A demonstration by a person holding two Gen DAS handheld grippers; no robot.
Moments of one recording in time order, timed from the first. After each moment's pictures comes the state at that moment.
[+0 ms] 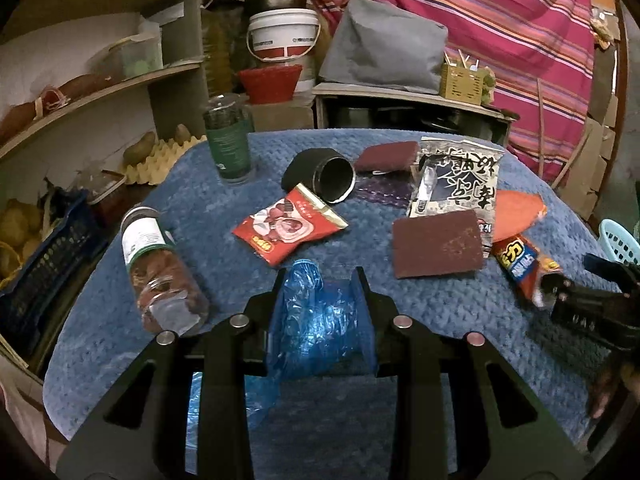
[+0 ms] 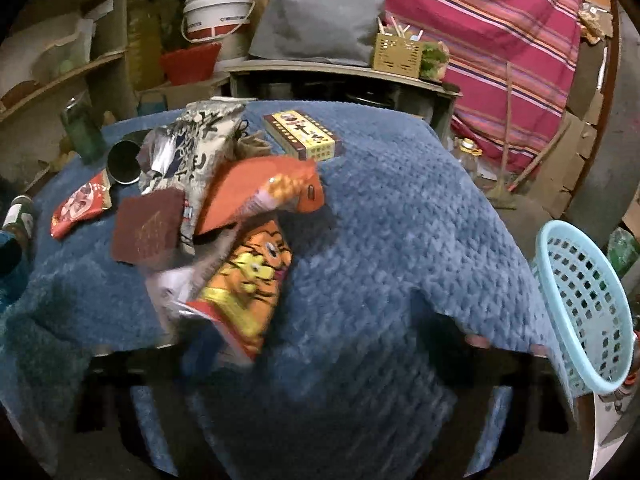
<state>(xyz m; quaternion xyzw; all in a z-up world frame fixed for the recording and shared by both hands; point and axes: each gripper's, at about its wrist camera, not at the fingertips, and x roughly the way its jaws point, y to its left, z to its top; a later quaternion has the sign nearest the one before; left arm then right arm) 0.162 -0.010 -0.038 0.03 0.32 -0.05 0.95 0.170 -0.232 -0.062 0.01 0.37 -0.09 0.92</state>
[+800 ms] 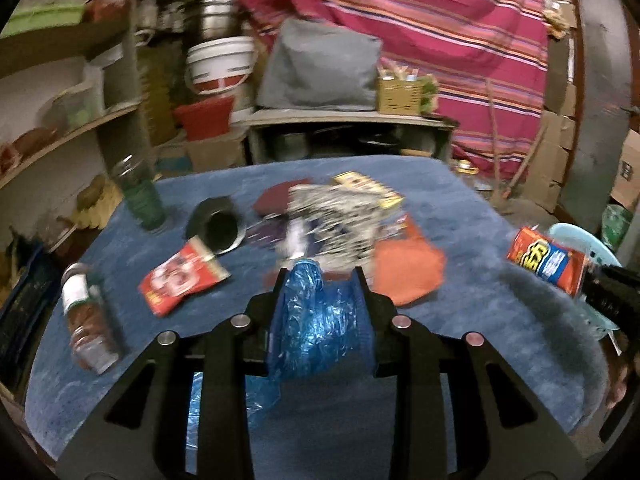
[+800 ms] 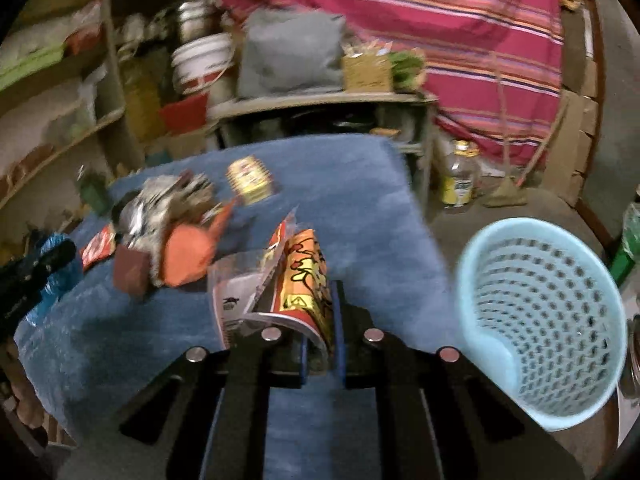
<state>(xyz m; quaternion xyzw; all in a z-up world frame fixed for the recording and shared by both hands) 0.155 -0.125 -0.002 0.06 0.28 -0.13 0.95 0.113 -0.359 -0.025 0.09 0.31 -0.07 0.94</state>
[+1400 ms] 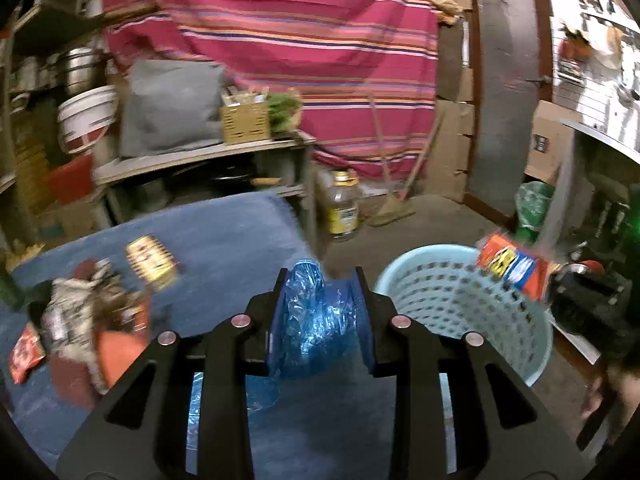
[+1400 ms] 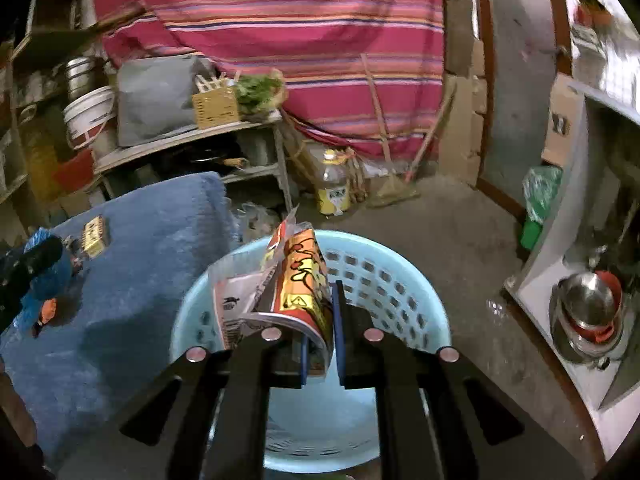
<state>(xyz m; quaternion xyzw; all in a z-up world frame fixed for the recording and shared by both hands) 0.127 -0.352 0.013 0.08 0.24 -0.30 0.92 0.039 -0.547 -0.022 0.13 0.29 -0.24 0.92</state>
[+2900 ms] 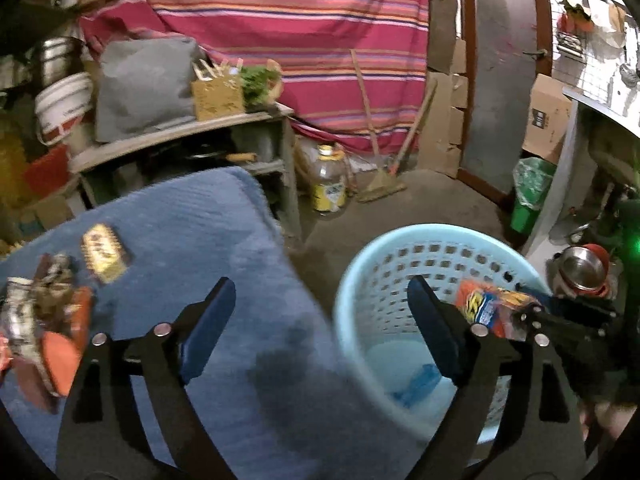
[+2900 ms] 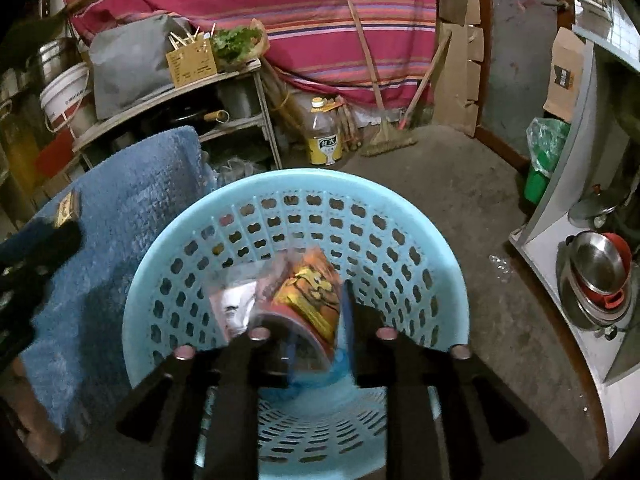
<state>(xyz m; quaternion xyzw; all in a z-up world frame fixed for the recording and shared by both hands) 0.146 -0.397 -0.022 0.11 0.27 -0.30 0.91 0.068 -0.567 -0.065 0.15 0.37 -0.24 0.88</state>
